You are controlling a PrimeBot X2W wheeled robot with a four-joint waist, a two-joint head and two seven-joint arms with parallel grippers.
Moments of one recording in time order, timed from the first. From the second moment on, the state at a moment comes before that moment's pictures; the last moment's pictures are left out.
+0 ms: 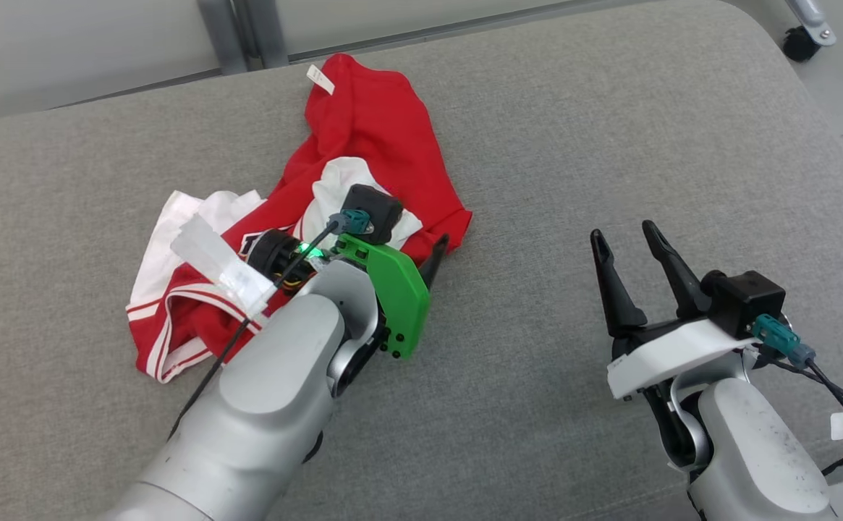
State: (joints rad) left arm -0.77 0.05 -0.78 0.70 -0.56 -0.07 0.12; right arm -0.31 -0.10 0.19 0.33 0.31 0.13 -0.26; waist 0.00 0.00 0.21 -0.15
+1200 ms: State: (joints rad) left arm -0.57 0.22 -0.85 0.30 -0.68 -0.07 0.21; right arm -0.22 -0.14 0.13 0.35 0.31 0.13 -0.26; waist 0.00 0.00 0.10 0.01
